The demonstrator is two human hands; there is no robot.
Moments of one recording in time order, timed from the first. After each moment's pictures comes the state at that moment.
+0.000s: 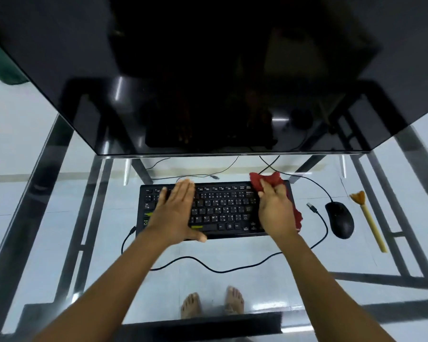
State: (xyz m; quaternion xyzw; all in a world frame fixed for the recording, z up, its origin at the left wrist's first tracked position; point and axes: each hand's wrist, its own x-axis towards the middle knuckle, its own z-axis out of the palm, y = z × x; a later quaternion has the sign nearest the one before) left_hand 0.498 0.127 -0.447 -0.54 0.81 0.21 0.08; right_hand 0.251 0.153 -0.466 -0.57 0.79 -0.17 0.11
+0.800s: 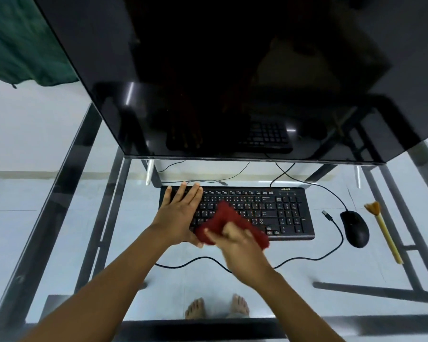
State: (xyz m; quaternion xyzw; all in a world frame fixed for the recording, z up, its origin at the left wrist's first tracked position) left_hand 0.539 0.125 -0.447 -0.52 0.83 0.15 0.13; right_hand 0.353 0.216 -0.472 -0.80 0.56 -0.14 0.15
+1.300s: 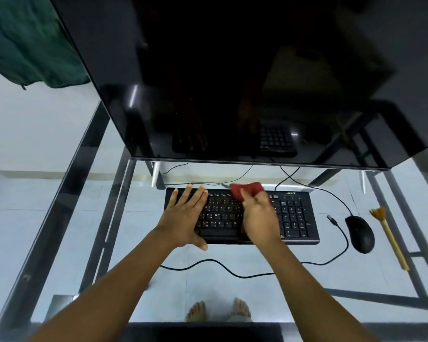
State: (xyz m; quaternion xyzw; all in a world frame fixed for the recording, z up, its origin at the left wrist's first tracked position) left_hand 0.543 0.124 -0.448 -0.51 0.84 0.16 0.11; right_hand 0.330 0.144 -0.468 -0.63 0.72 -0.19 0.22
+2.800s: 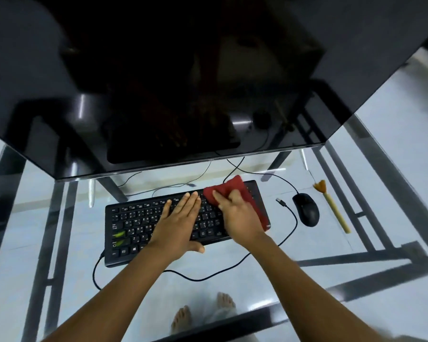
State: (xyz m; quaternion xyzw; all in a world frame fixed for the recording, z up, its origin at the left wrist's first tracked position) left_hand 0.447 0.134 -0.458 -0.44 0.88 0.17 0.09; right_hand 0.258 0.166 -0.471 -0.67 0.72 -0.15 0.09
